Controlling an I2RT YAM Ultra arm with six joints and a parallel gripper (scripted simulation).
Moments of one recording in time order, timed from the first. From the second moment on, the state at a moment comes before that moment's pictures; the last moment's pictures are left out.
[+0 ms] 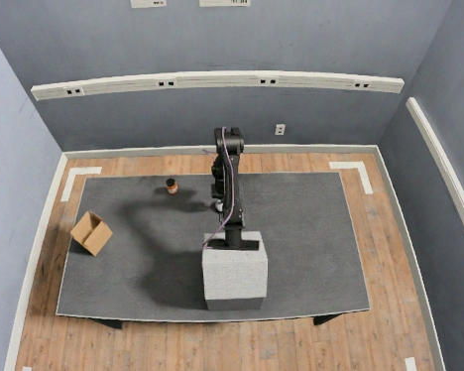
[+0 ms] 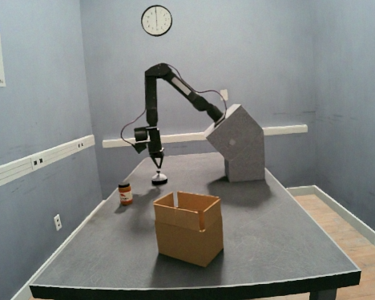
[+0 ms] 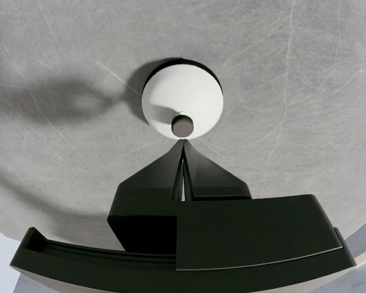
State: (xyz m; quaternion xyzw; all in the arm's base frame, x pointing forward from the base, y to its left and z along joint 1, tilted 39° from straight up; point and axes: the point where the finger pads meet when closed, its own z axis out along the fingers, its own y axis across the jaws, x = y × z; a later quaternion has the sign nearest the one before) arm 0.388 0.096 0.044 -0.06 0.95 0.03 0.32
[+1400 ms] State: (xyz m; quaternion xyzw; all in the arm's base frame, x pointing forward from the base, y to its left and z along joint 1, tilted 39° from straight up) arm 0.392 0.097 0.046 -0.06 0.94 0.03 0.32
